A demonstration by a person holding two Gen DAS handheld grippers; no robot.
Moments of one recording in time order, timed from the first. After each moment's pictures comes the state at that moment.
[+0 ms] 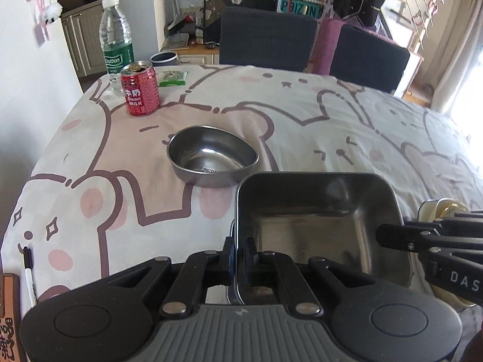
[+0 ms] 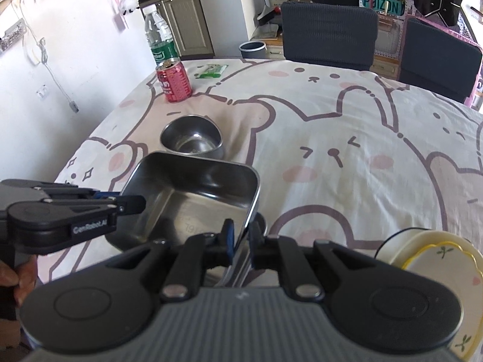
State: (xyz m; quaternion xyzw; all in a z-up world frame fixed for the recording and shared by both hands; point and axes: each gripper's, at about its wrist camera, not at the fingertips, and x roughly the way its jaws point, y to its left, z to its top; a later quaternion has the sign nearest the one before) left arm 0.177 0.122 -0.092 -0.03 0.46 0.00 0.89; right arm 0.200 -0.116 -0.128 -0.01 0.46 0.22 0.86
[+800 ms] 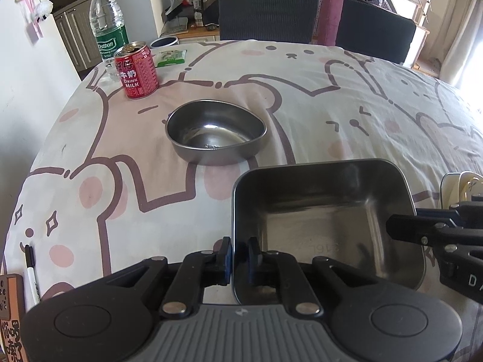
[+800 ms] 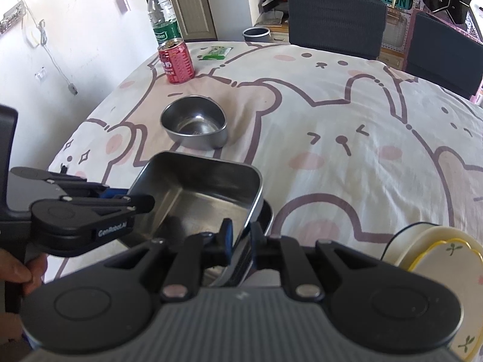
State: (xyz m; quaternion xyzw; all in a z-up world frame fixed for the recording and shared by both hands) left arm 0.187 0.118 -0.114 0.00 0.50 0.01 0.87; right arm 0.204 -0.102 -0.138 -0.03 0.48 0.22 0.85
